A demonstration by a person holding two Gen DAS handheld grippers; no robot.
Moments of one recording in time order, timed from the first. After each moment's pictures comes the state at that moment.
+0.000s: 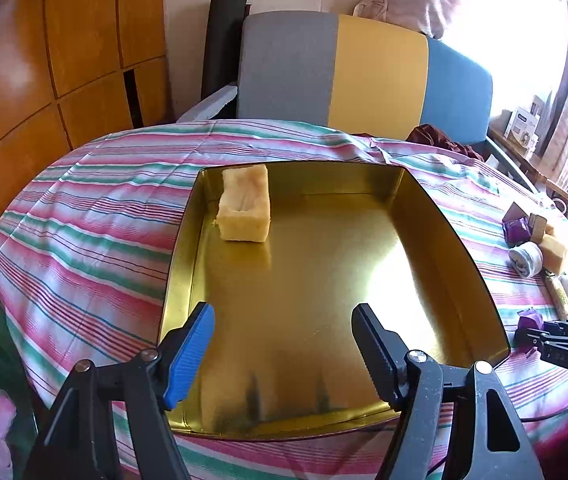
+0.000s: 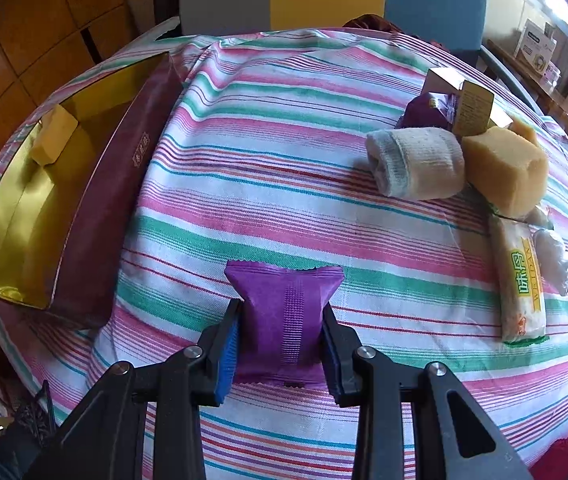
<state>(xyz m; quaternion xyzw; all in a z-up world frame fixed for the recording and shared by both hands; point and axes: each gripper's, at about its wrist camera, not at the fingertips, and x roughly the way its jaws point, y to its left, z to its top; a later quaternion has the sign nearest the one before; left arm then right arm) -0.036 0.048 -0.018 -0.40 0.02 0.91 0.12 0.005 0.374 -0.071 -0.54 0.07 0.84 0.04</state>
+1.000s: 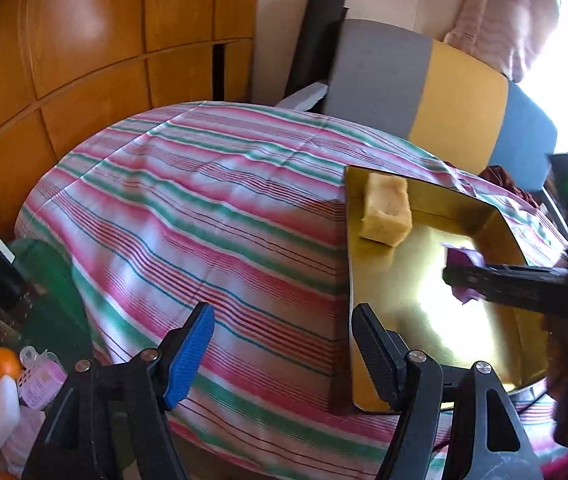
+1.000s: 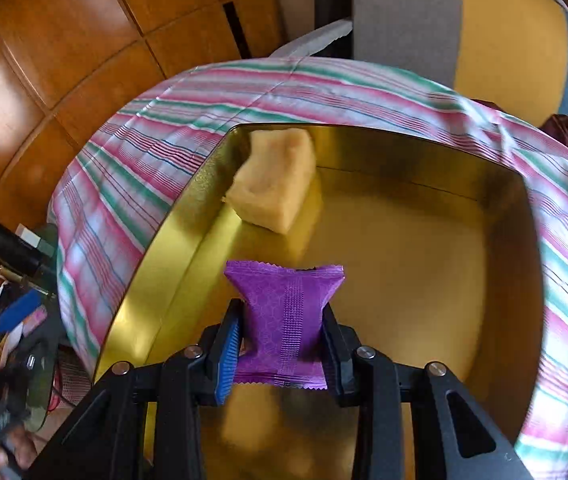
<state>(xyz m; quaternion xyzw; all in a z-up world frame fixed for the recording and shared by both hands) -0.040 -0.076 -0.021 -0.41 -0.05 0.91 0.01 -0.144 0.127 -0.047 -0.53 0.02 0.83 -0.17</state>
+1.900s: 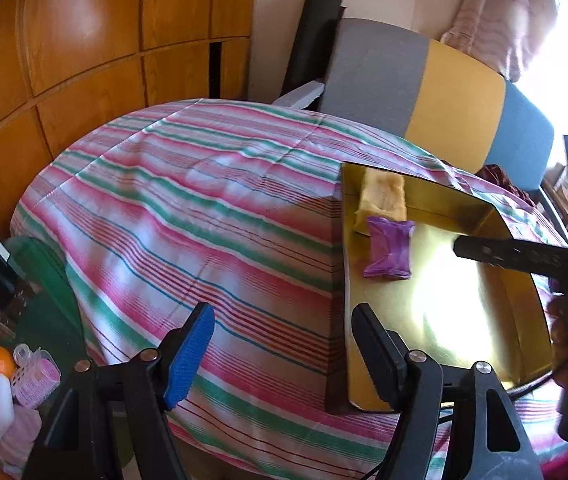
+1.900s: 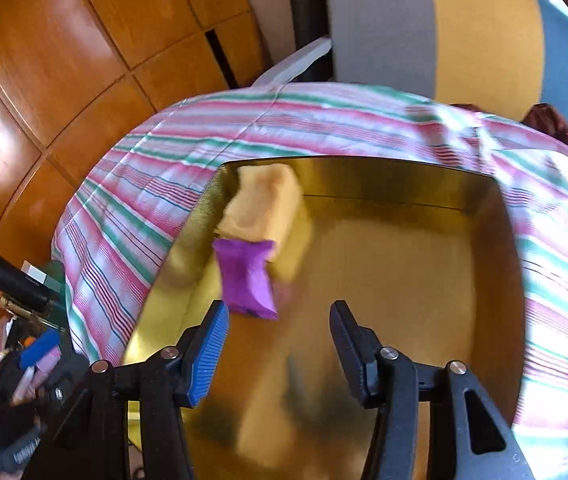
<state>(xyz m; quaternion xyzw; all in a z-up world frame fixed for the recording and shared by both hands) -0.036 -0.069 -0.023 -0.41 -0.04 0.91 0.03 -0.116 0.166 -0.018 -0.48 0.06 0.87 -0.13</state>
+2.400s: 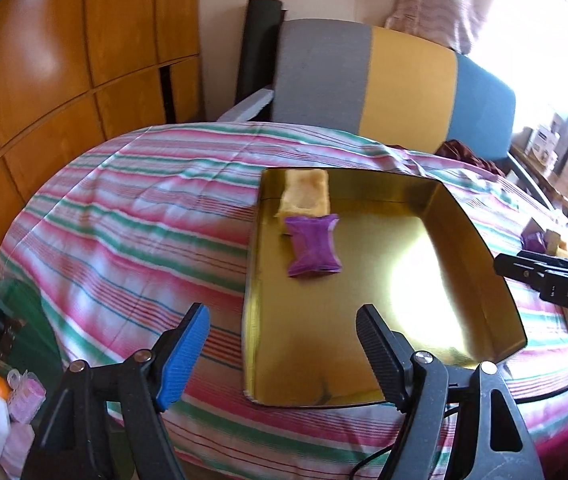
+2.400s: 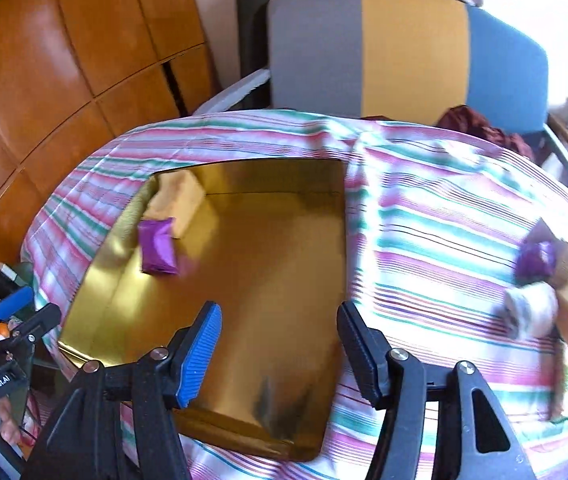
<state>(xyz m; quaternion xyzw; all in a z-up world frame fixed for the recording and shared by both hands) -0.022 0.001 -0.008 -0.40 0.02 0.91 0.08 -0.043 0.269 0.001 -0.45 0.06 0.89 -0.04</state>
